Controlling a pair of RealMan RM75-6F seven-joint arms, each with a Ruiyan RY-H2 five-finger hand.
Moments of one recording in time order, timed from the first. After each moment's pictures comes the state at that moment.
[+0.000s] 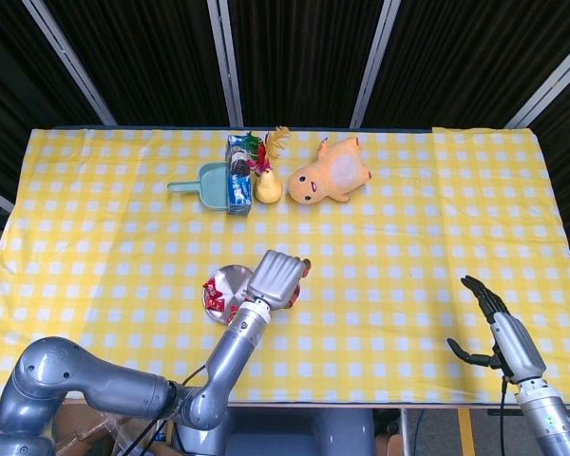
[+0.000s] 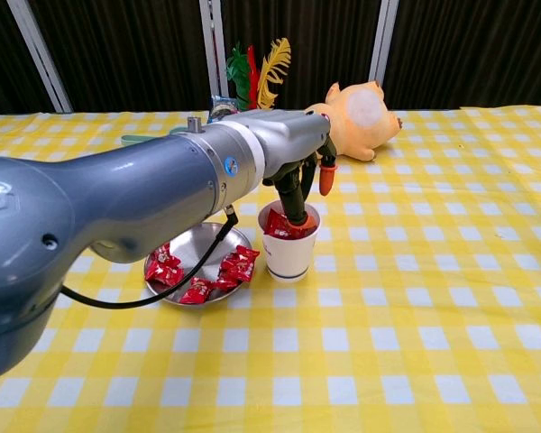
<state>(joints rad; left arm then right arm) -1.18 -1.85 -0.32 -1.65 0.52 1.24 0.96 0.17 -1.03 0.01 -1.77 -1.49 1.26 0.50</state>
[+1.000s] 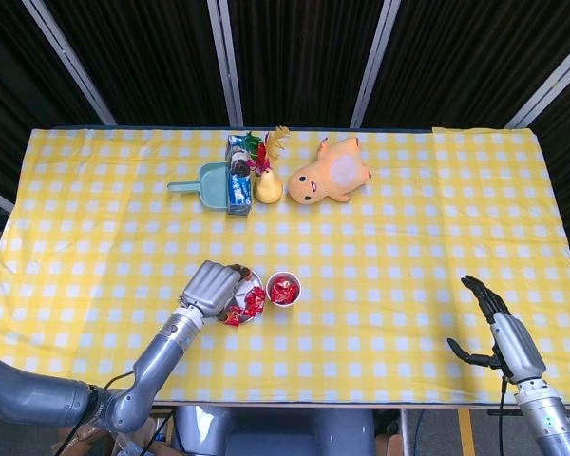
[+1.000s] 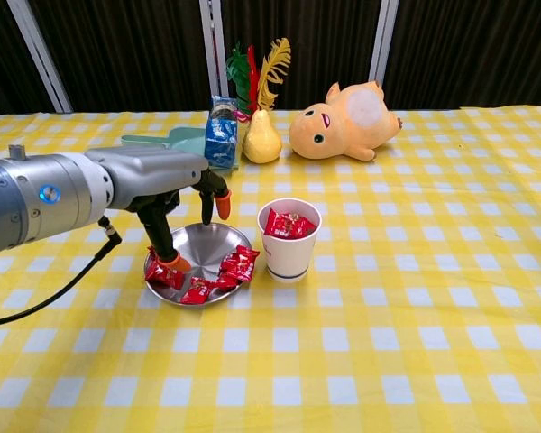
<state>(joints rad) -0.97 -1.55 -0.09 -1.82 0.65 1.11 0.79 0.17 -1.03 0.01 -1.77 -1.49 1.26 0.48</state>
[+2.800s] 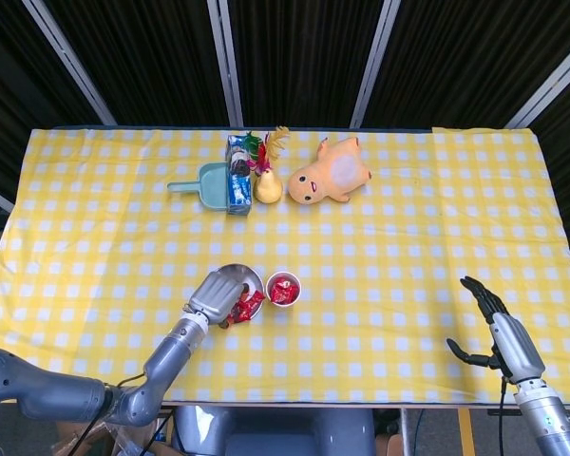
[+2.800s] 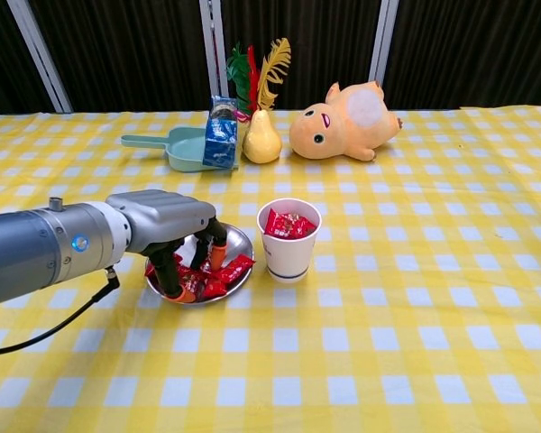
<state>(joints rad) -0.99 -1.65 -0.05 -1.67 0.60 1.04 0.81 0.17 -1.03 0.01 -1.77 -1.49 1.25 0.48</state>
